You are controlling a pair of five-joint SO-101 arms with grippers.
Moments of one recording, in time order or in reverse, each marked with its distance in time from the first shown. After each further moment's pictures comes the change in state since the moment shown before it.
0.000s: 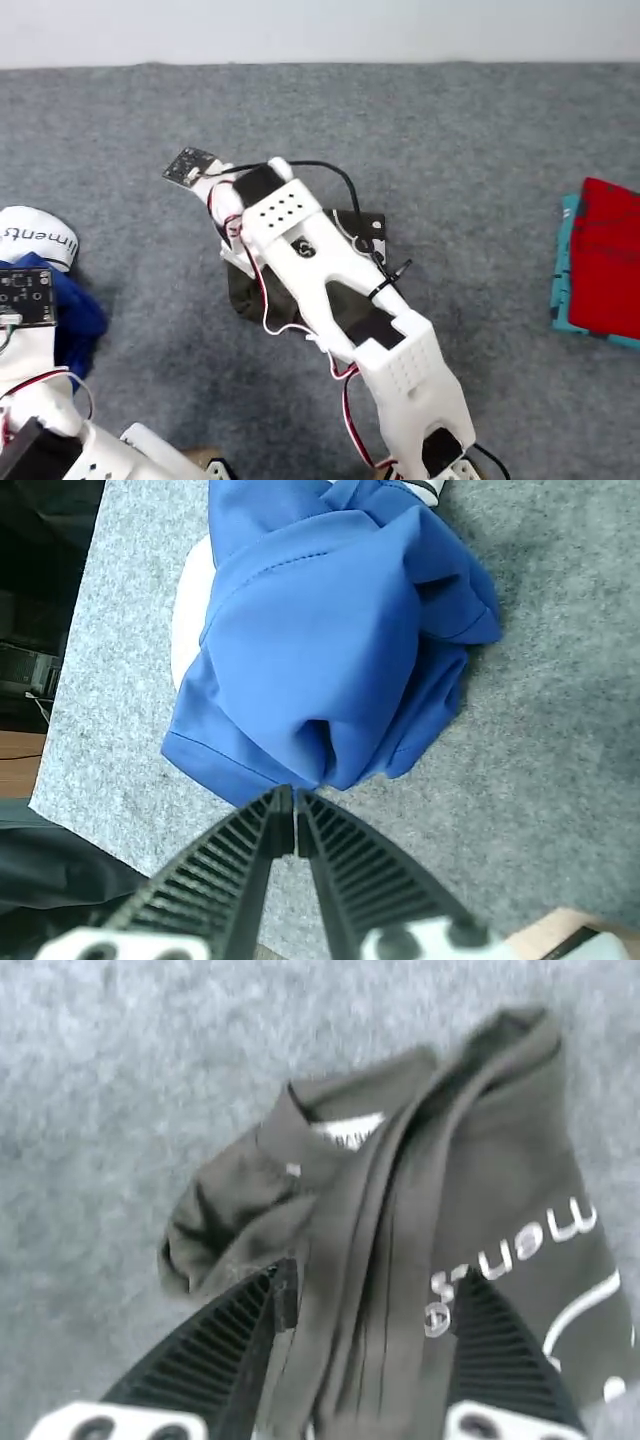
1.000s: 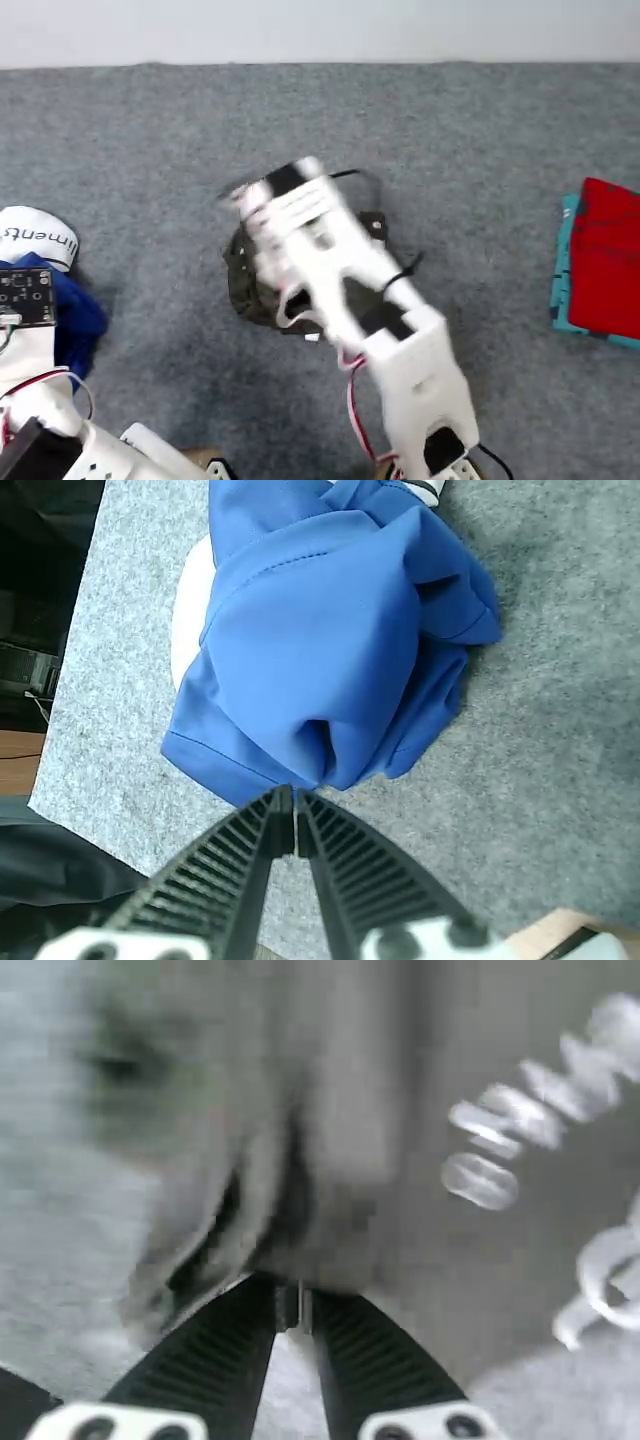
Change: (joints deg) left arm 0.0 0.0 0.0 0.0 0.2; right arm 0.4 -0.1 9.8 7.5 0.0
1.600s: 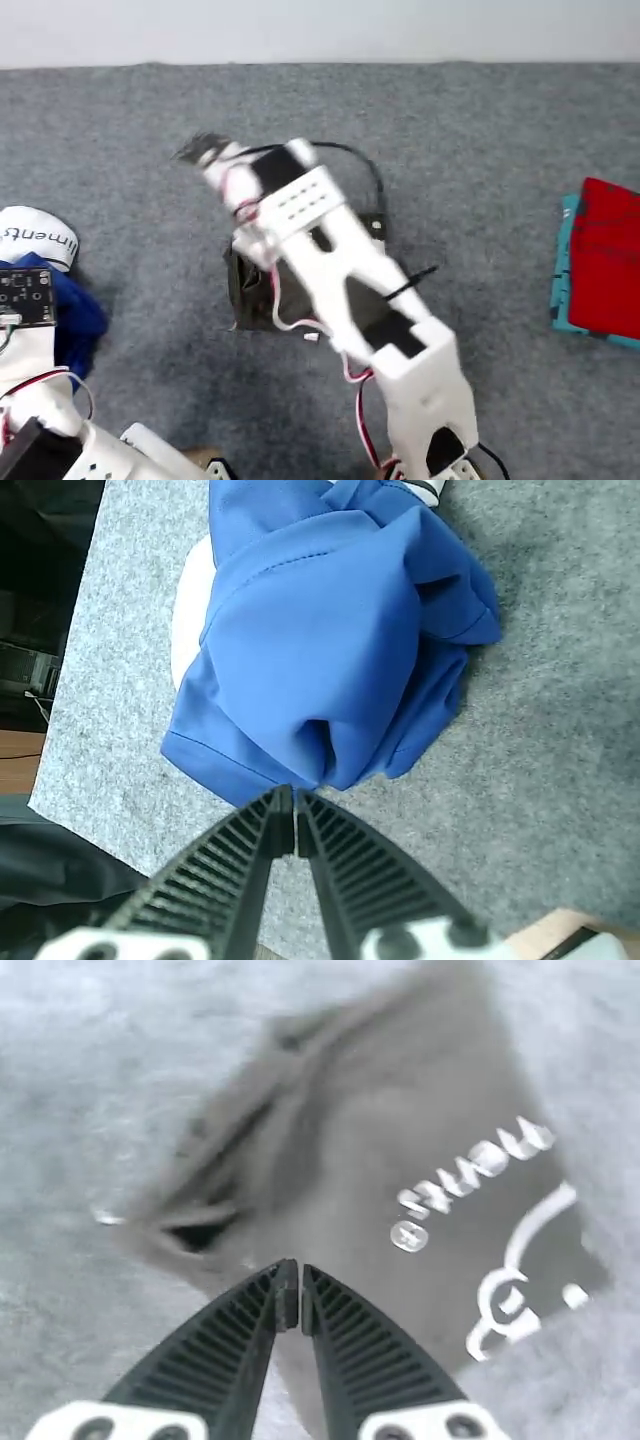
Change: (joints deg) left arm 0.0 0.0 0.0 0.0 0.0; right arm 4.2 -6.3 -10.5 0.0 0.0
